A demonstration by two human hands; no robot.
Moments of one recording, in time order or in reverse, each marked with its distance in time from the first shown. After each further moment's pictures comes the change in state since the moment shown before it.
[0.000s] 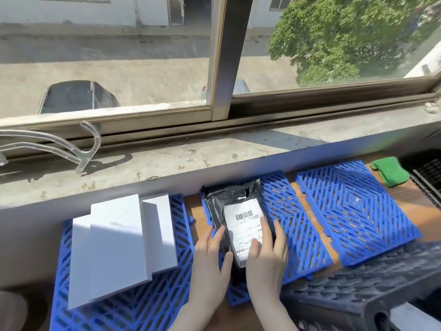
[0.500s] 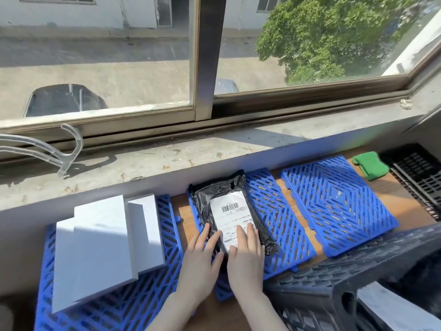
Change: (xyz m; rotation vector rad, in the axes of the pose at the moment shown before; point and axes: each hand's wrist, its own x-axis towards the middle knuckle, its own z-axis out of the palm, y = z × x) left_hand 0.007 0.005 -0.002 0.263 -0.197 0.037; right_hand -0.010 0.014 0.011 -0.208 -0.294 -0.052
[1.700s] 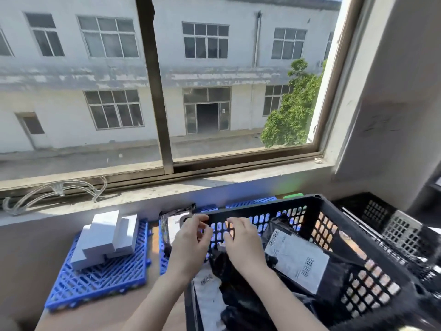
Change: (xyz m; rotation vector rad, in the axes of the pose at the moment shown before) left_hand -0.195 0.331 0.007 -0.189 0.562 0.183; right_hand -0.114 0.191 -0.317 0.320 0.083 -0.399
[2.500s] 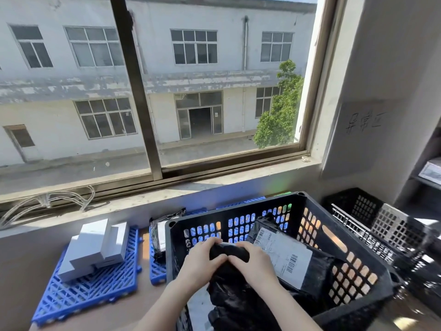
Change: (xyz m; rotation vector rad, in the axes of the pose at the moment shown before) left_hand -0.016 0.010 0.050 0.147 -0.451 -0.110; right_hand -0.038 0.066 -0.024 0.210 -0.130 0.238
